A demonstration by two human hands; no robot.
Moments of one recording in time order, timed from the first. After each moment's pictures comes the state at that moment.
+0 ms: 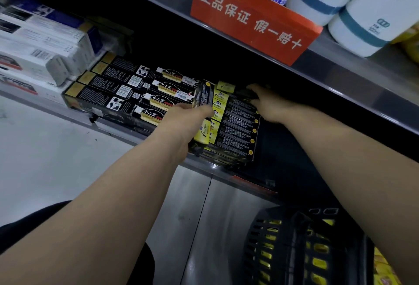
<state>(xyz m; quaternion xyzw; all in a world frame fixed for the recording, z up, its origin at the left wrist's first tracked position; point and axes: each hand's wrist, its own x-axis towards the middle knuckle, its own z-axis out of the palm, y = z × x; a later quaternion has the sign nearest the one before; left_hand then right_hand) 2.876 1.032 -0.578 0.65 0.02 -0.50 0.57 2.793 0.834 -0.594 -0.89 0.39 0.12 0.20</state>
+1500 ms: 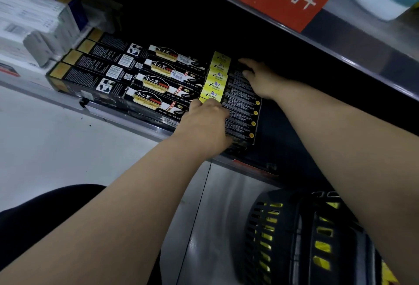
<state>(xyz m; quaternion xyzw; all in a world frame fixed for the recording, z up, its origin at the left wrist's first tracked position) 2.846 1.023 -0.598 0.79 -0.52 -0.29 0.15 2.809 0.825 -0.615 -0.88 0.40 0.09 0.25</state>
